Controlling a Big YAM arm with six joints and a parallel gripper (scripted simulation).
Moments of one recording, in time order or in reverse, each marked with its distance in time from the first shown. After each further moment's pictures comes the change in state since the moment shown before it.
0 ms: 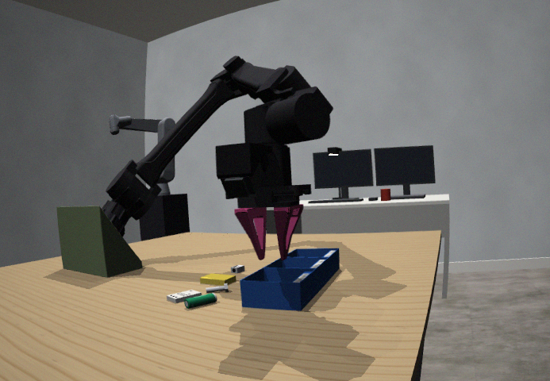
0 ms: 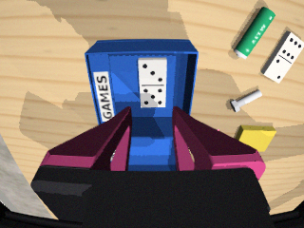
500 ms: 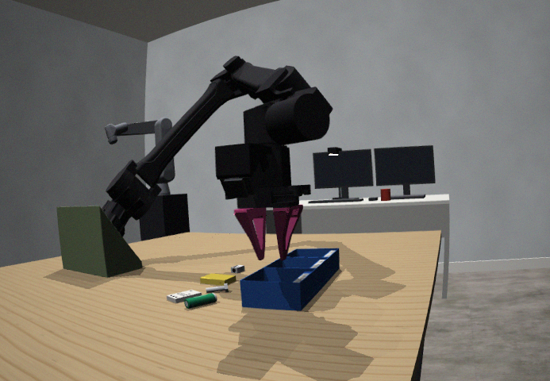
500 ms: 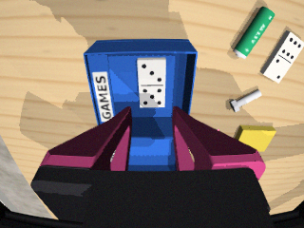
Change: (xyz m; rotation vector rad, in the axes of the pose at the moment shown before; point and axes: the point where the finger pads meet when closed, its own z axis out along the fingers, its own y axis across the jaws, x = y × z) arm 0.000 -0.001 0.000 0.001 0.001 0.001
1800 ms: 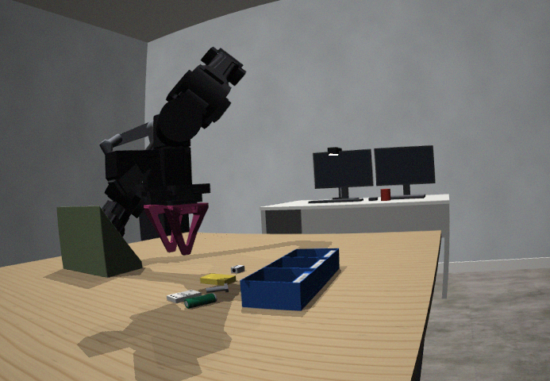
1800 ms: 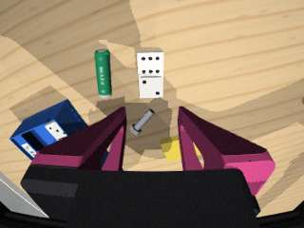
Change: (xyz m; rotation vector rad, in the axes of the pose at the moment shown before) arm -0.029 -0.136 -0.009 0.002 0.003 0.382
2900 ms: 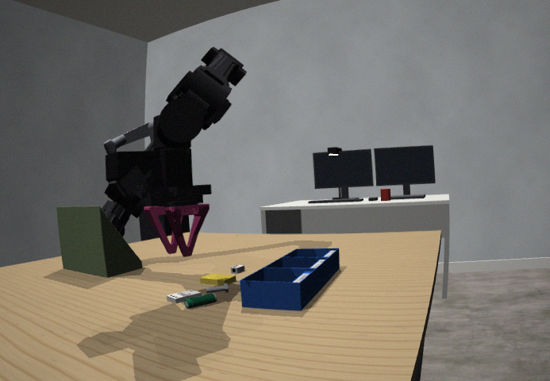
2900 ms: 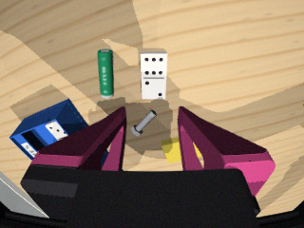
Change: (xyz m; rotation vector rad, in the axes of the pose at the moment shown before) arm 0.000 0.003 0.002 -0.006 0.000 -0.017
